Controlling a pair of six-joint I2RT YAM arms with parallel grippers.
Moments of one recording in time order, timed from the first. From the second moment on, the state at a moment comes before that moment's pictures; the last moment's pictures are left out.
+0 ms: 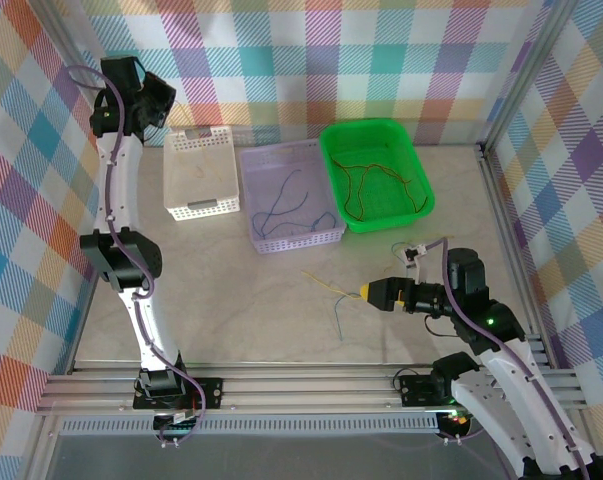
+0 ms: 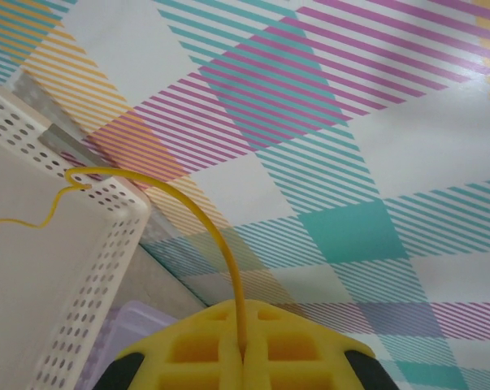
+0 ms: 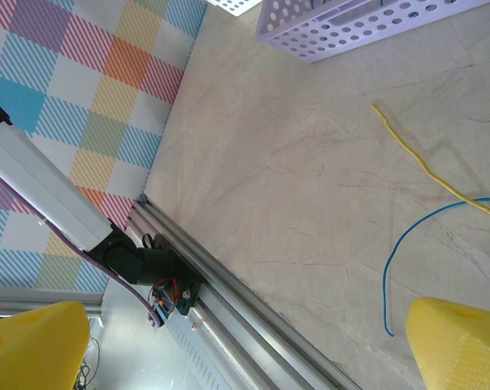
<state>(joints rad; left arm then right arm) 0.10 2.13 2.47 -0.76 0.20 -0.97 0.34 0.59 0.63 -0.65 -0.74 0.54</state>
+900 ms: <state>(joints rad) 0.00 2.38 2.46 -0.84 0.02 -0.81 0.35 0.63 0.63 -0.65 -0.70 0.54</state>
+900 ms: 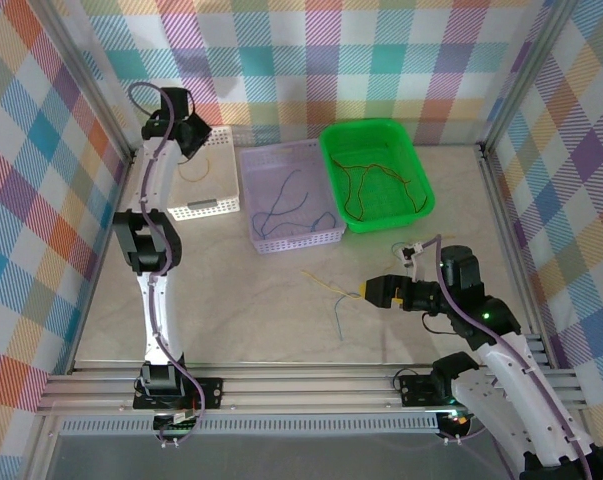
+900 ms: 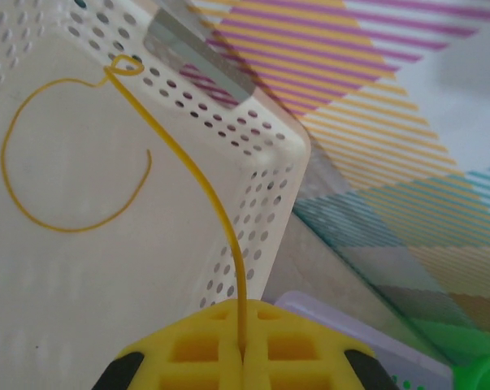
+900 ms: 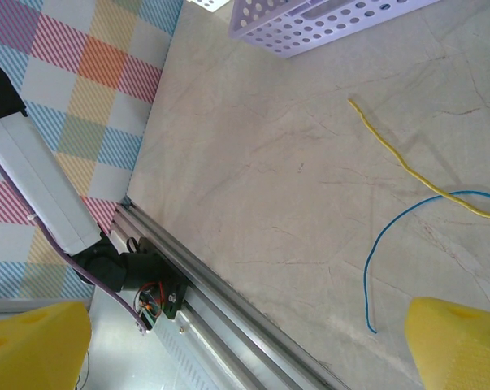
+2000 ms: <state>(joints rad) -0.02 2.42 2.47 -1.06 -0.09 -0.62 0.35 0.64 0.65 -0.78 -0.52 0.57</state>
